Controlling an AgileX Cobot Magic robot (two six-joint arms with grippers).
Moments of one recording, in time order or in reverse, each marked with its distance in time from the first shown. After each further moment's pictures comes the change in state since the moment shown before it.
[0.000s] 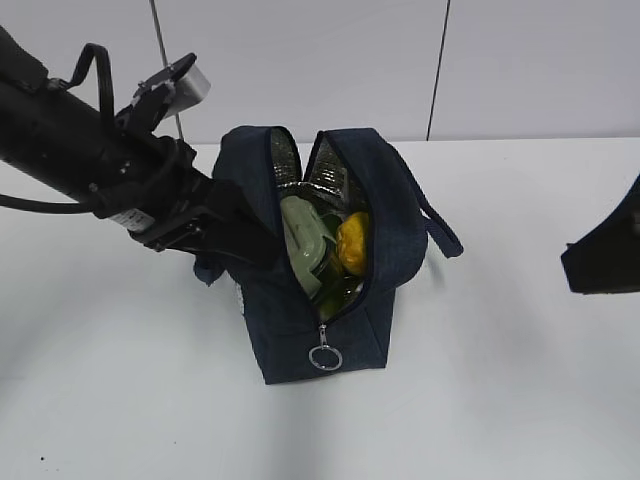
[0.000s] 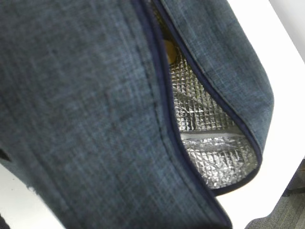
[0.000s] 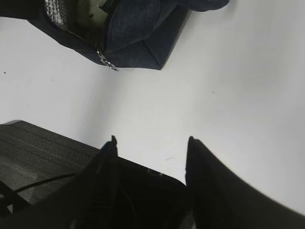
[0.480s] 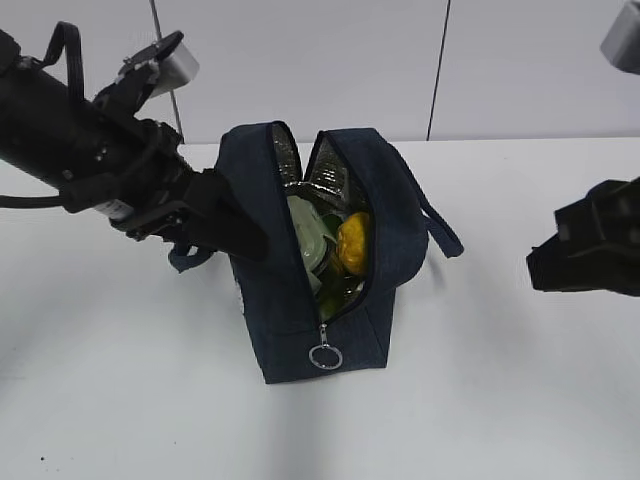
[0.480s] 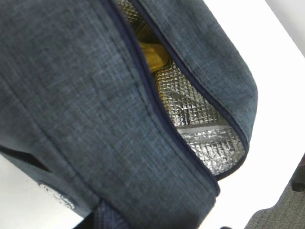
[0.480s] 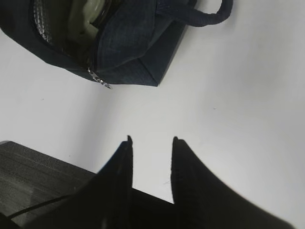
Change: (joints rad) left arm 0.000 -0.064 0.000 0.060 0.014 -0.001; right arm 0.000 0.067 0.064 0.006 -0.157 0.003
